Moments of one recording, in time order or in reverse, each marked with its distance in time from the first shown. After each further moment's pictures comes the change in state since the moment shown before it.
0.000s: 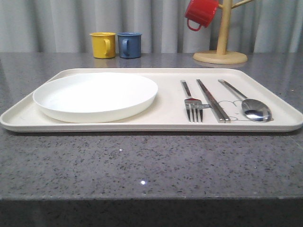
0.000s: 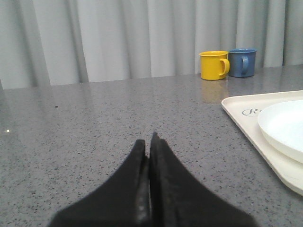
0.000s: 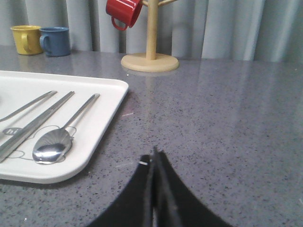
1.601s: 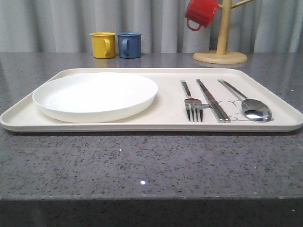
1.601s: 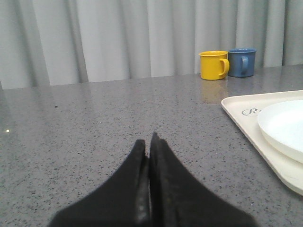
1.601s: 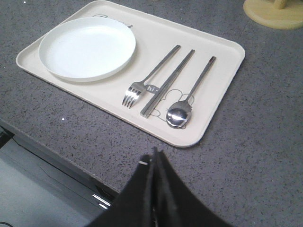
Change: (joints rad) left arm 0.000 0.000 0.000 0.001 0.000 0.000; right arm 0.246 0.419 -0.850 0.029 0.912 0.006
